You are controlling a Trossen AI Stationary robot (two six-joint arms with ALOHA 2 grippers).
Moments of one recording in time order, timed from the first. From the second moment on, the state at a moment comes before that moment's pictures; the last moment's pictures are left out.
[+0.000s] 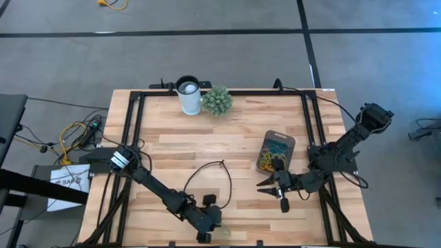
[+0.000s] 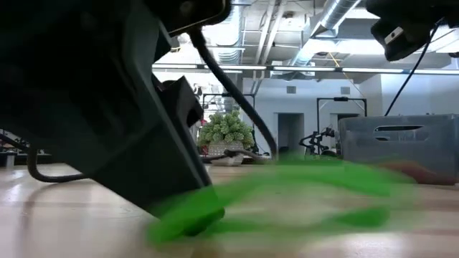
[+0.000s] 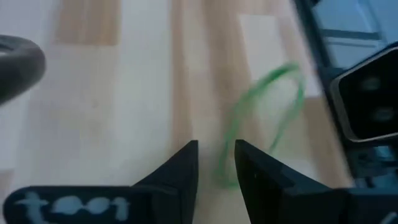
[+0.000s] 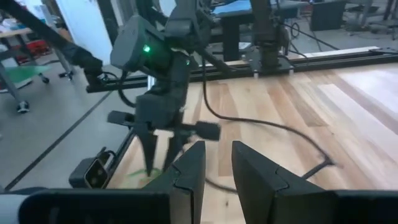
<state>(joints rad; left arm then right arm) -0.62 2.10 1.22 0.10 -0.21 -0.51 0.75 1.26 0.41 0.64 0.60 0.24</state>
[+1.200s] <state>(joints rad) -0.65 2.10 1.27 -0.09 -0.25 -0.41 0.79 1.26 0.41 0.66 0.60 0.24</state>
